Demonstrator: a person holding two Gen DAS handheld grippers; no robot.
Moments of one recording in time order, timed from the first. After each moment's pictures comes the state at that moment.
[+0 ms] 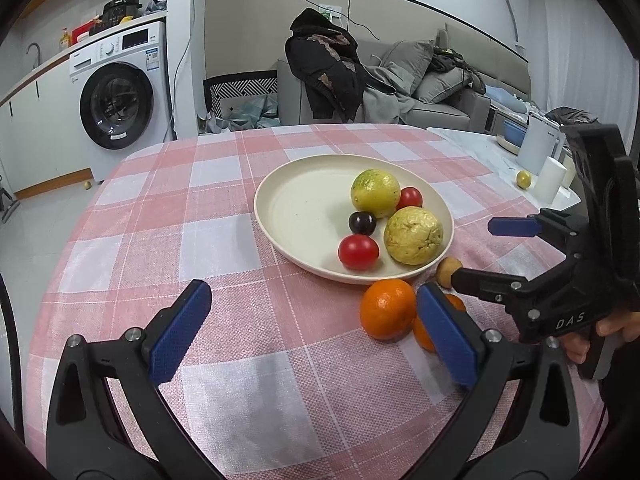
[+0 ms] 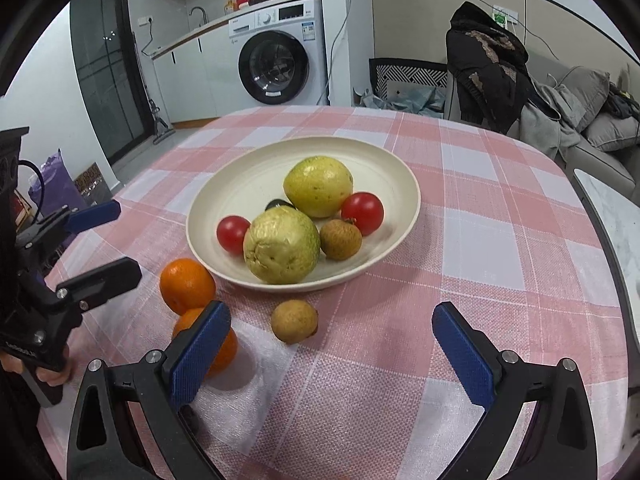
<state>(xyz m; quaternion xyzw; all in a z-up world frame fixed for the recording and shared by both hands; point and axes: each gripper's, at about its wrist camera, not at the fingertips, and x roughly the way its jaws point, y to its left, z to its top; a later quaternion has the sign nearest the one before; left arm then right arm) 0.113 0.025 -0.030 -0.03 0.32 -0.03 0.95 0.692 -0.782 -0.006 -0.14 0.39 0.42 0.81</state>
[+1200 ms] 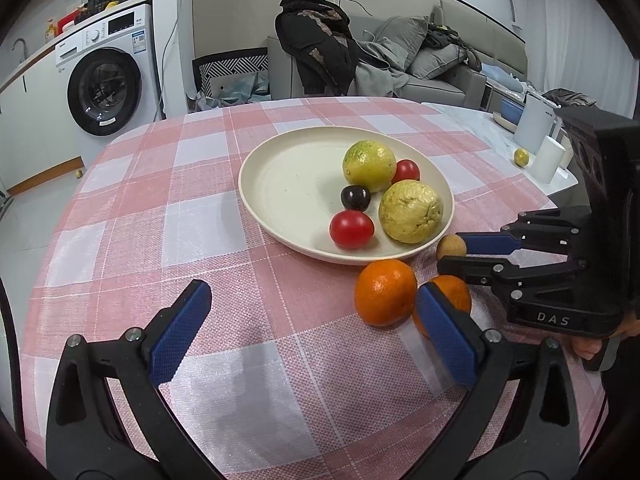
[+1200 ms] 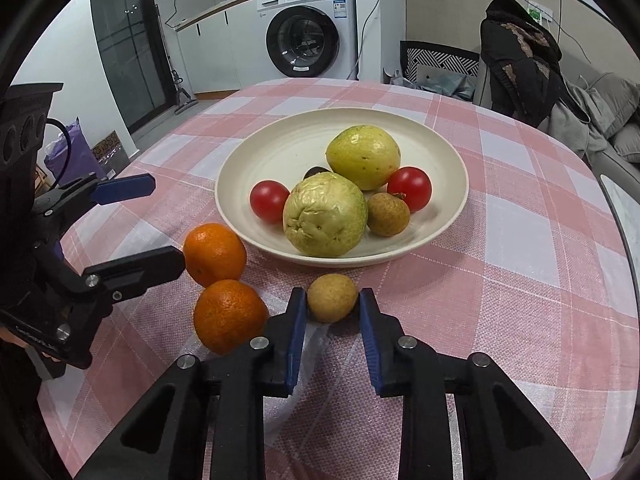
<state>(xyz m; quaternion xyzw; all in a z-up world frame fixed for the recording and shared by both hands) 0.130 0.017 -0.043 -0.02 0.37 -0.04 0.93 0.678 -0.768 -0.014 -0.17 0.40 0.46 0.77</state>
